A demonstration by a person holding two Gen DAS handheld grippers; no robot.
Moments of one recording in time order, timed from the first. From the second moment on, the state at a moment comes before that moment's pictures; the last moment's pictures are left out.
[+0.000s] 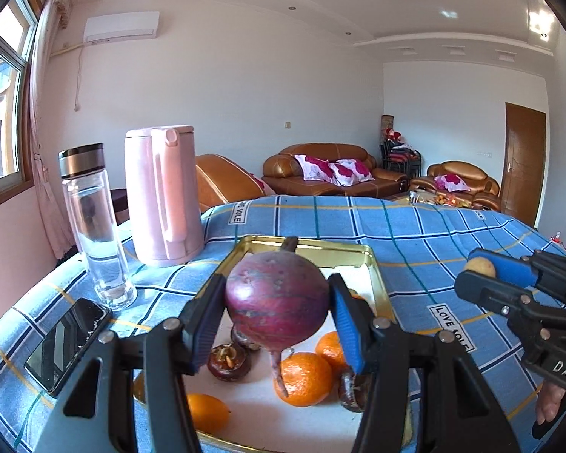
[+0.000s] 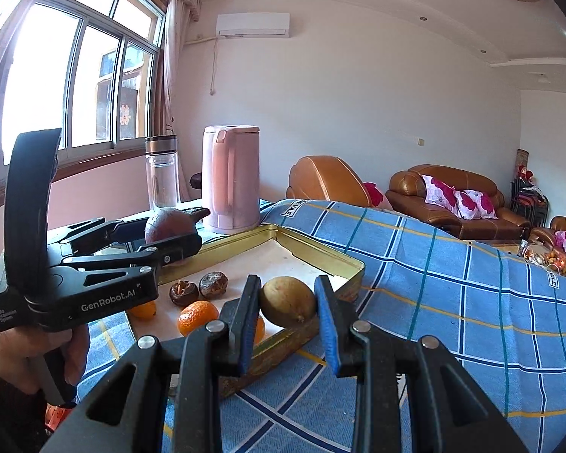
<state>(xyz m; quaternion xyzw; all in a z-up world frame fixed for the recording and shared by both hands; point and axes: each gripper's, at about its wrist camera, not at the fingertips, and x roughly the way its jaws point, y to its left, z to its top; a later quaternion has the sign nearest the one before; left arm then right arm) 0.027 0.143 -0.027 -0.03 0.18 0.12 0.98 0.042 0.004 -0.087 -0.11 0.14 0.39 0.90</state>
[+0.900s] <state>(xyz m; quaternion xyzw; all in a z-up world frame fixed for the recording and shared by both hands) 0.009 0.180 -0.049 -0.04 0.20 0.15 0.97 0.027 0.068 -0.106 -0.15 0.16 0.44 0.87</state>
